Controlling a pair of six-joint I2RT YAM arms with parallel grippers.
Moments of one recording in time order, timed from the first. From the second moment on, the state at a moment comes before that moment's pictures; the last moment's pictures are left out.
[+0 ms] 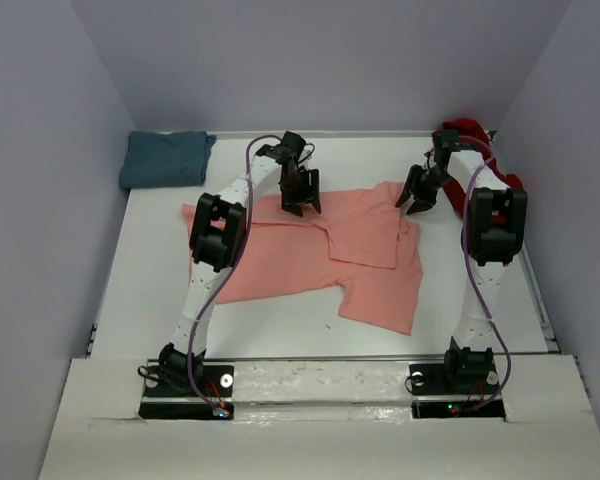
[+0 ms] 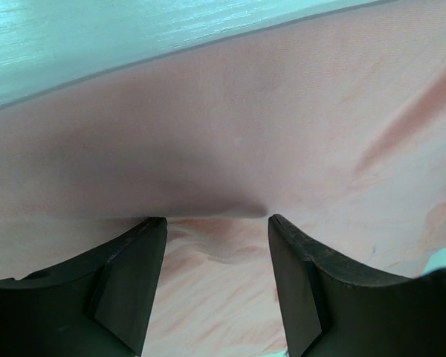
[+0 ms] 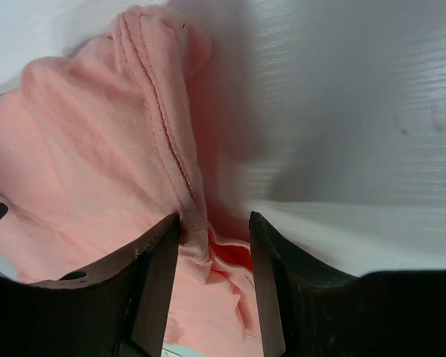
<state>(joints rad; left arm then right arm) -0.44 2.46 2.19 -0.89 0.31 -0.46 -0.04 2.27 1.90 -0.93 -0.36 0.36</state>
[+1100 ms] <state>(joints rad) -0.44 2.46 2.19 -0.89 0.32 -0.46 -0.04 2.25 1.89 -0.91 -0.45 0.42</state>
